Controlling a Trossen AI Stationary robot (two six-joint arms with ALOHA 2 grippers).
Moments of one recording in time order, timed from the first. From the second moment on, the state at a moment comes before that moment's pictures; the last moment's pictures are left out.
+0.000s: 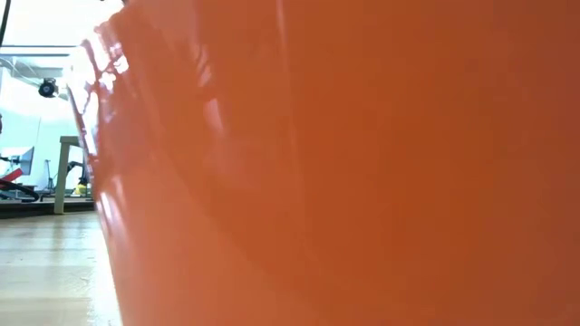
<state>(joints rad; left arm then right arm) -0.07 1.22 0.96 -0.46 -0.01 -0.13 0.10 1.36 0.85 -0.60 -0.01 0.59</state>
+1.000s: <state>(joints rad) -0.07 1.21 0.96 -0.48 -0.02 -0.16 0.01 1.72 0.85 -0.10 -0.16 0.39</state>
